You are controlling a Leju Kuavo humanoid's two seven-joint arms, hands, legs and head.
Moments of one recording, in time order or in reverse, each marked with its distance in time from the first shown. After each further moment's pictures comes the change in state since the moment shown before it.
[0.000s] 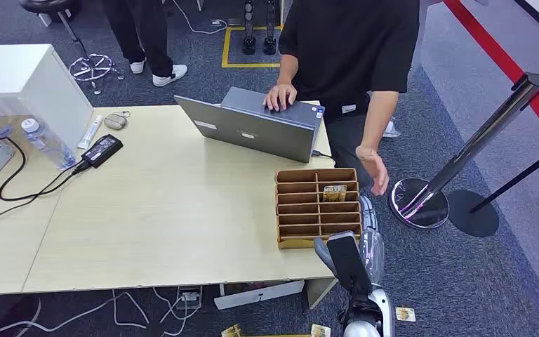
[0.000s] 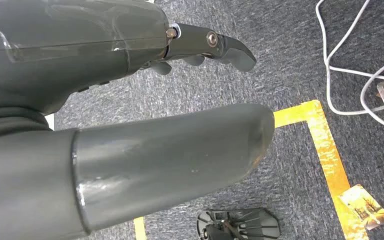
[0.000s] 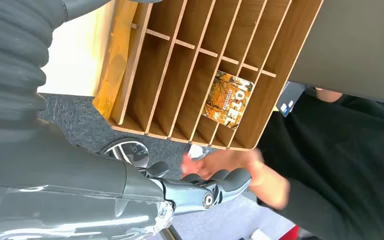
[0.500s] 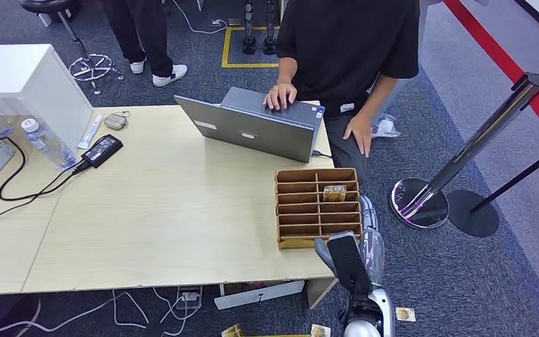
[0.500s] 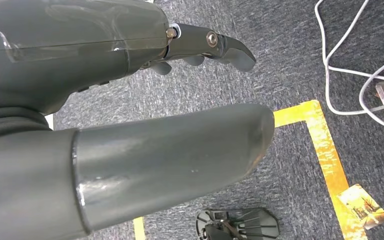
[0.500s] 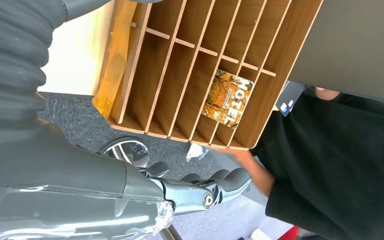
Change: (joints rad) left arm 0.000 0.000 0.000 0.000 0.002 0.000 -0.004; right arm -0.004 -0.002 0.000 0.000 0.001 0.000 0.005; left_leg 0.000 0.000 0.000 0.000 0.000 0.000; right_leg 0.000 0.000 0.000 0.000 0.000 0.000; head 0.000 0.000
